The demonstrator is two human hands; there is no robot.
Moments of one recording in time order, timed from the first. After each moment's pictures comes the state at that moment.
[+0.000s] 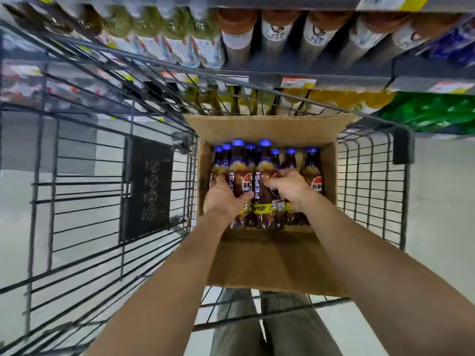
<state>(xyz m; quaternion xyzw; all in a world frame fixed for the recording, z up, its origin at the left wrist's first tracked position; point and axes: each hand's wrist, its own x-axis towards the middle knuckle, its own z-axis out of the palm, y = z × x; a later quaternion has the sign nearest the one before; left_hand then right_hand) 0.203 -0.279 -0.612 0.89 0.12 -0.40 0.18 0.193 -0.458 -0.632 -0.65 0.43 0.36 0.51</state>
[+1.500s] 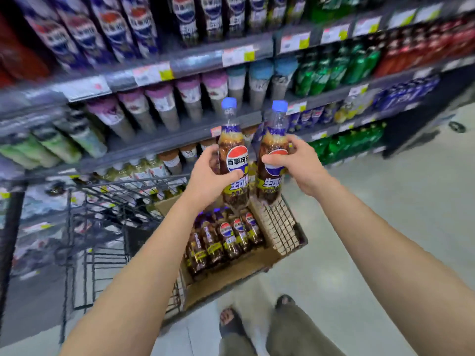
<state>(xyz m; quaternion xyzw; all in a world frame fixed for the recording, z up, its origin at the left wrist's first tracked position) 0.168 -0.354 -0.276 0.75 -0.22 -0.25 0.57 0.054 -0.560 -0.262 -0.67 0.31 -0.12 0.66</state>
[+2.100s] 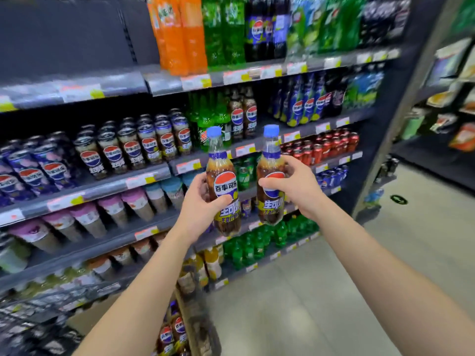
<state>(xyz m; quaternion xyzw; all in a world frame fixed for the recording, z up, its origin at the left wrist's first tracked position) 0.021 -0.645 -0.112 0.70 -0.31 -0.17 0.62 -0.118 -0.846 -0.084 -0.74 0.24 -0.26 0.58</state>
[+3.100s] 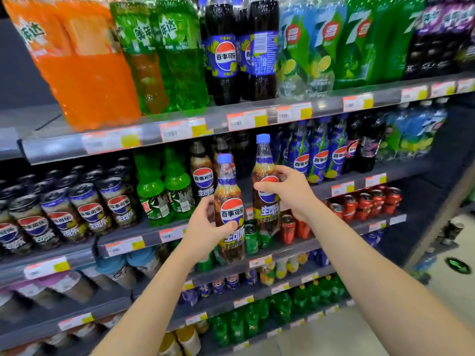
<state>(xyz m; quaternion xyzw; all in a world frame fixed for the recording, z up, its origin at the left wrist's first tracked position) 0.172 -0.971 -0.116 0.76 -0.30 -0.12 0.56 0.090 -1.192 -0.067 -0.73 0.18 -0.22 0.62</state>
